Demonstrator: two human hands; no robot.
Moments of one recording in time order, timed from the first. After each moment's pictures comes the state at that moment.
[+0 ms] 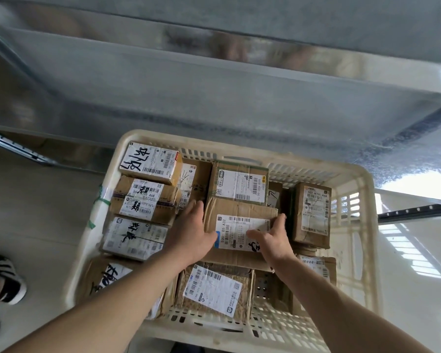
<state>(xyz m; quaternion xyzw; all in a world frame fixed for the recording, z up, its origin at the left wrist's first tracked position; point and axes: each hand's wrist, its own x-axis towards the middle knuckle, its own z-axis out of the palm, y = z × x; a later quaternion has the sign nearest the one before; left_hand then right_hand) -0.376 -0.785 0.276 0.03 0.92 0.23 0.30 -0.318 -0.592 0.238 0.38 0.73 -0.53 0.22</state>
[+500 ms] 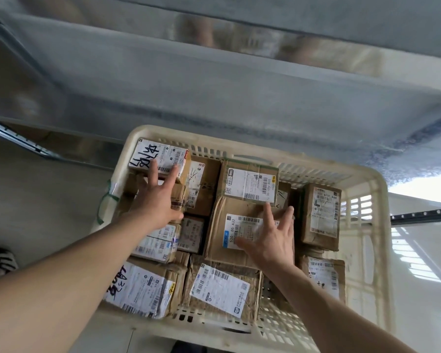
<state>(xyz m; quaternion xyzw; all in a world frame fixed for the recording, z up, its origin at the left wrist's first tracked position) -0.446 -0.857 0.270 0.01 0.95 0.08 0.31 -0.323 -0.623 0.233 0.26 0.89 -0.26 0.25</state>
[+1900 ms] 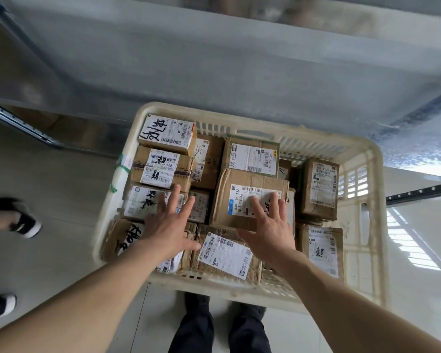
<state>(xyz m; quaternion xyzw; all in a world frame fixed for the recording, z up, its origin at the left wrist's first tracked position) -0.329 -0.871 0.258 0.12 0.92 0.00 0.38 -0.273 -0.638 0.243 0.13 0.94 -0.19 0.25</state>
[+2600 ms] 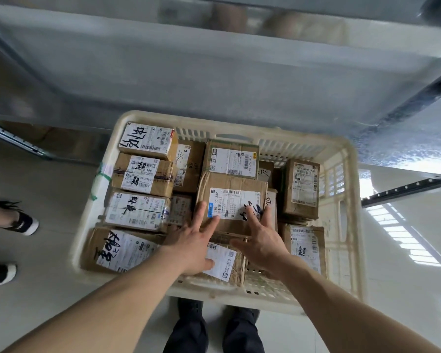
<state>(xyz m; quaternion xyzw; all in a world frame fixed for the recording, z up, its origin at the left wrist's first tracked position) -0.300 -0.791 0.267 0.22 0.86 -0.02 0.45 -0.257 -0.604 0.260 0.15 0.88 -0.29 0.34</state>
